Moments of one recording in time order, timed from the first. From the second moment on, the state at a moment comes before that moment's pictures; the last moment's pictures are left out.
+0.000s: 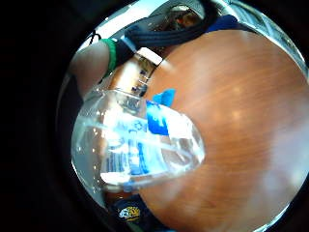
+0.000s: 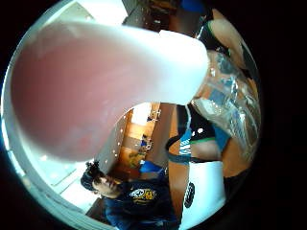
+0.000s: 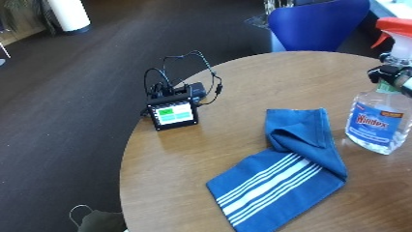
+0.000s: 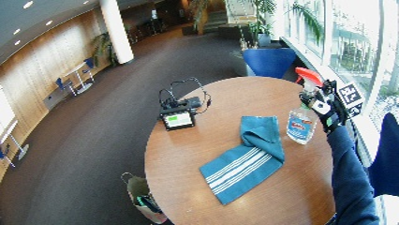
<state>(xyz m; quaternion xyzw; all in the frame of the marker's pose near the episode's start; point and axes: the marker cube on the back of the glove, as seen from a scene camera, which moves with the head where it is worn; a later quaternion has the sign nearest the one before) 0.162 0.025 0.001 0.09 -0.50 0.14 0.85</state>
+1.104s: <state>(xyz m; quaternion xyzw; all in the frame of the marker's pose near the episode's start) 0.111 0.027 0.015 0.17 -0.43 0.26 0.85</state>
